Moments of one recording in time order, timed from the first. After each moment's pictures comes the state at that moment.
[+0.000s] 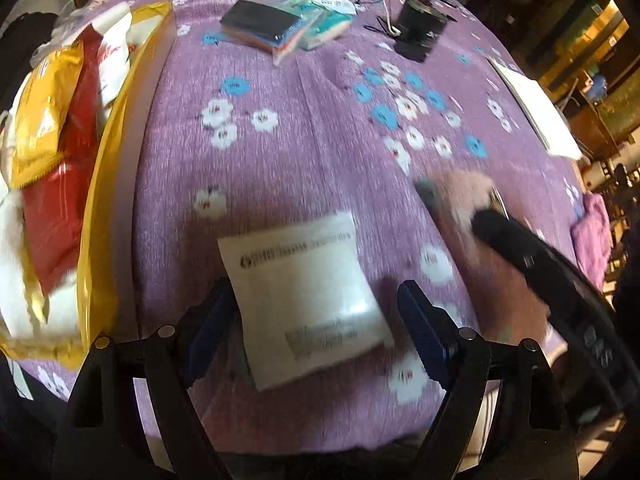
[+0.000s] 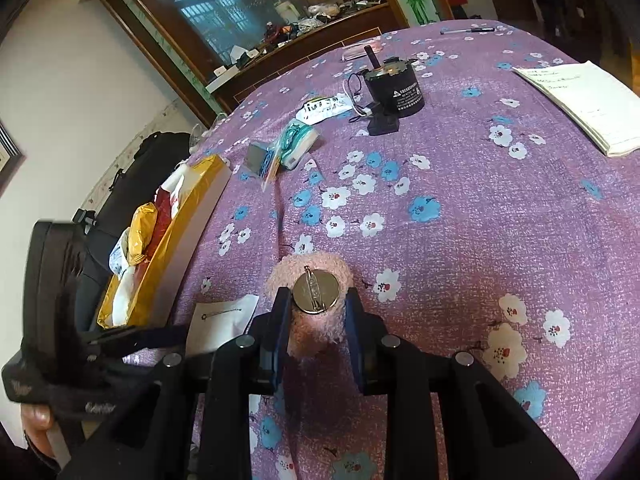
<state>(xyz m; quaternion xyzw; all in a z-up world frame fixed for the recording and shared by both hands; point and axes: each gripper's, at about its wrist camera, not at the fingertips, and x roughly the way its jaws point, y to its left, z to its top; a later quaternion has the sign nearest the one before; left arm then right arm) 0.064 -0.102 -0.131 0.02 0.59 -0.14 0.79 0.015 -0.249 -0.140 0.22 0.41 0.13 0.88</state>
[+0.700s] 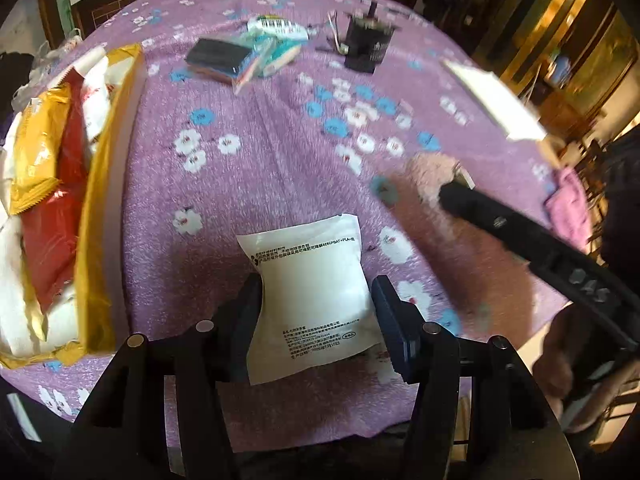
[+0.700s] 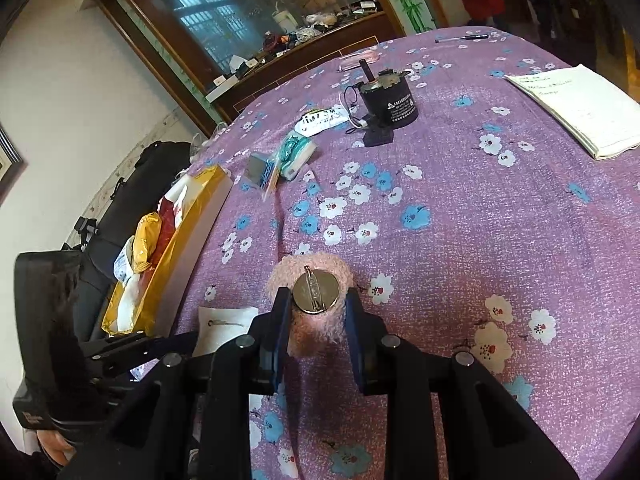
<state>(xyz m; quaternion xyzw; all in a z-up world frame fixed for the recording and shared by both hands) 0.044 -0.107 -0.115 0.03 0.54 -0.21 0.82 0.007 -0.254 -0.132 0.23 0.39 0.12 0.88</state>
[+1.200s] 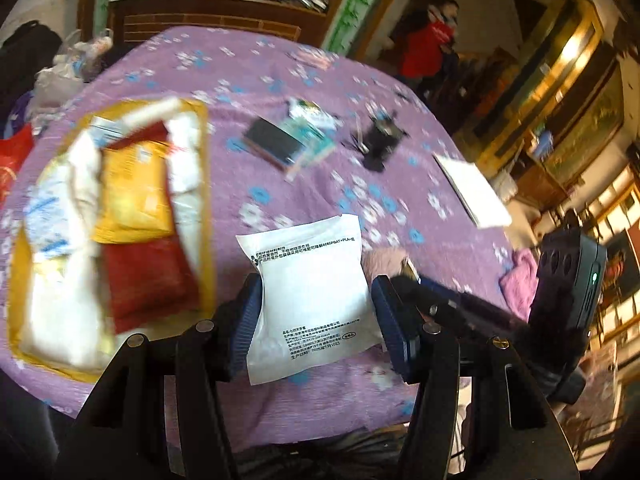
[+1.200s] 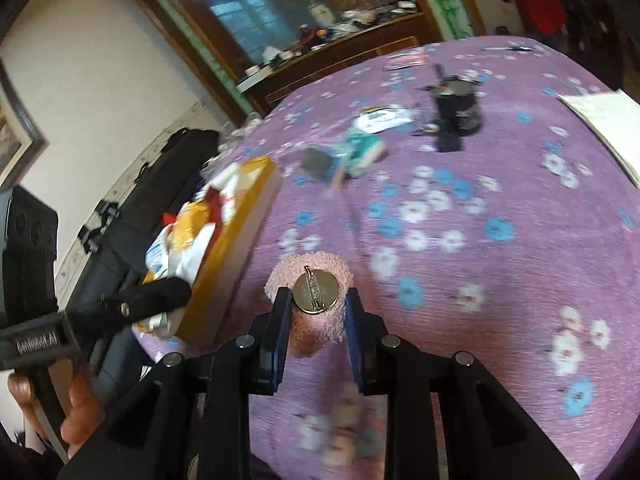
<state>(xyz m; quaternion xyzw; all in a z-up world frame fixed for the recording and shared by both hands) 0.050 -0.027 -0.048 -0.08 0.47 -0.21 0.85 0.016 -0.198 -0.110 0.21 0.39 0.18 0.88</state>
